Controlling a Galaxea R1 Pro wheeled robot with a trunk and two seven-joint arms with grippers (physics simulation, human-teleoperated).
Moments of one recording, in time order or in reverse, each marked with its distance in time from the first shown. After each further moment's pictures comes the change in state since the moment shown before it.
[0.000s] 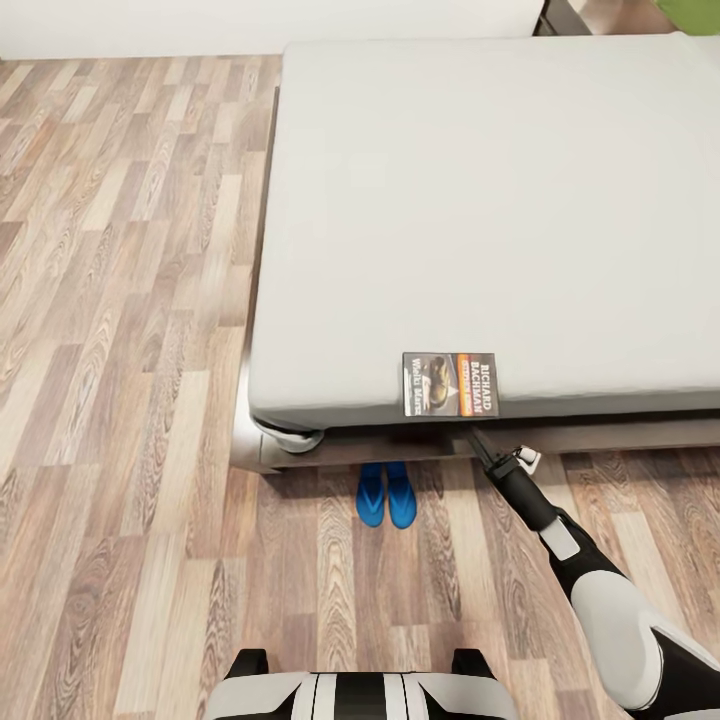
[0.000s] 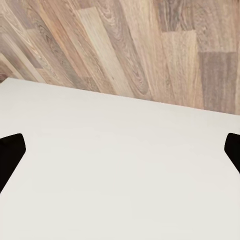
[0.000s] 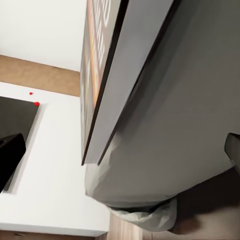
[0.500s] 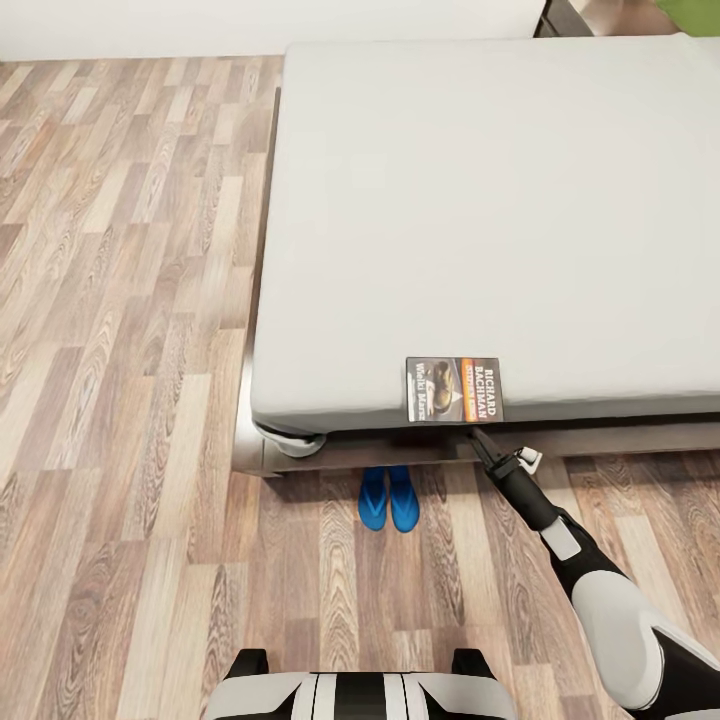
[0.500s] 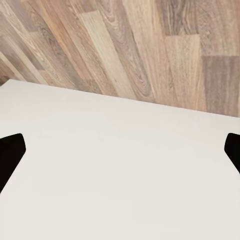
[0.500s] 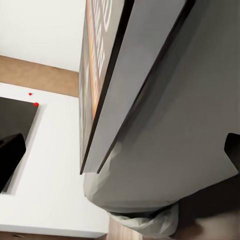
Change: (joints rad) left arm 0.000 0.000 0.000 0.000 -0.001 0.000 0.000; right arm 0.000 -0.003 -0.001 -0.001 0.000 0.000 0.001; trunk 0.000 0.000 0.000
